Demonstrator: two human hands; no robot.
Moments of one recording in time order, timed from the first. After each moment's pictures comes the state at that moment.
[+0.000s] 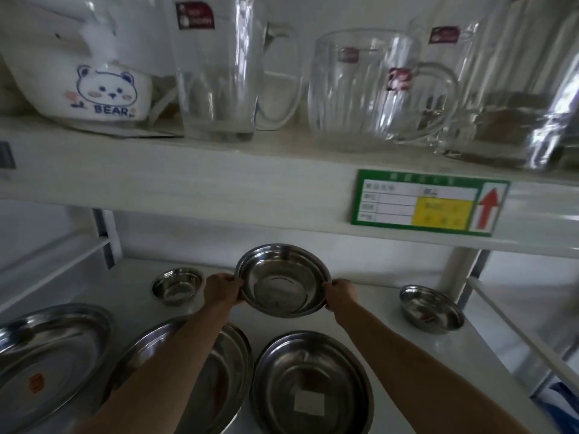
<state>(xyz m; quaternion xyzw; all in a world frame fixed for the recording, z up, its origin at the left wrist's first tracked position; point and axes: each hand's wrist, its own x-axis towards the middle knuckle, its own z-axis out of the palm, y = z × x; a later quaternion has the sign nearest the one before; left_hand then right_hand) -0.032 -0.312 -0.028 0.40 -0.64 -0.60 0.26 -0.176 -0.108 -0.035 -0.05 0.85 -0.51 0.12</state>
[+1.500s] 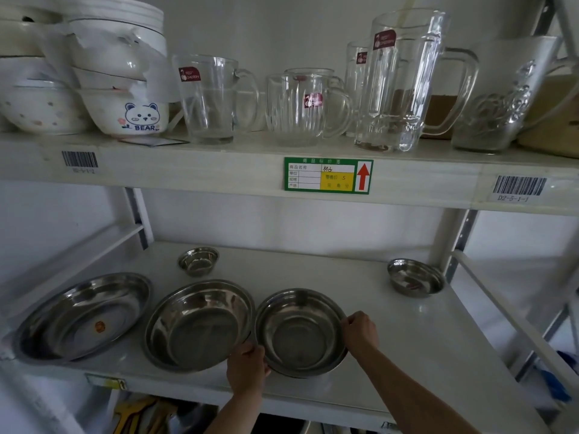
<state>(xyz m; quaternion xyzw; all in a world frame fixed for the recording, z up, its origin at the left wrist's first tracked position) 0.113 -0.103 -0.093 0.47 -0.53 -0.64 0.30 -0.069 0.029 -0.086 -0.06 0.92 -0.38 0.11</state>
